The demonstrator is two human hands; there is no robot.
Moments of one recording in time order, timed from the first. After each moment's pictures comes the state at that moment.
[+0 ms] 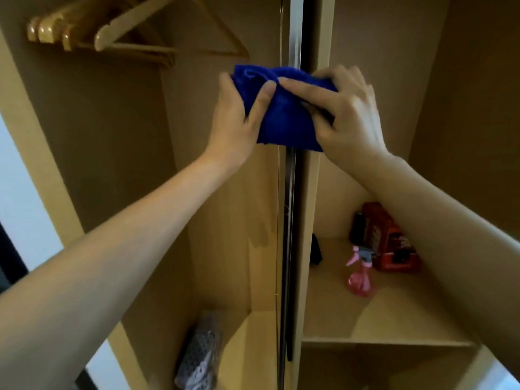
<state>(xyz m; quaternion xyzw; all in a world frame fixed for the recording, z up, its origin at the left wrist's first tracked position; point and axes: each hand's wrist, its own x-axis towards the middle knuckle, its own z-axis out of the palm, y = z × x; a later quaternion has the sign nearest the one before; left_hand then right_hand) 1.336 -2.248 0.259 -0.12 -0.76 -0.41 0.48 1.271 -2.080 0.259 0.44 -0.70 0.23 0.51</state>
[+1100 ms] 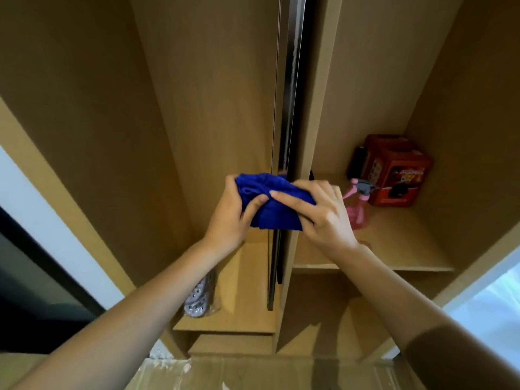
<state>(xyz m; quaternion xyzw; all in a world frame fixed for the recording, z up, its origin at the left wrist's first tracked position) 1.359 -2.245 -0.002 -0.02 -0.84 -0.45 0.30 1.276 -2.063 -0.008 0.50 -0.76 0.23 0.35</state>
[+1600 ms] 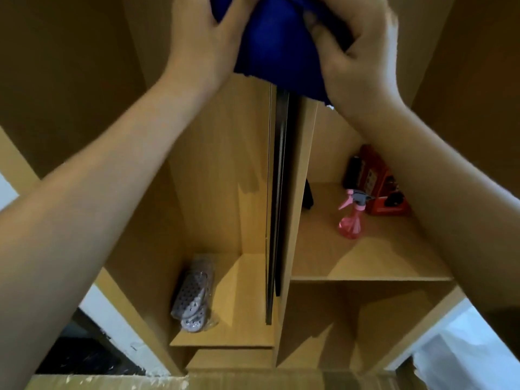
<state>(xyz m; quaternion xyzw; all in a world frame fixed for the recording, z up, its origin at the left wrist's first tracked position) 1.338 -2.253 0.219 -0.14 -0.79 -0.35 0.49 1.248 -2.088 0.206 0.44 -0.65 0.39 0.48</state>
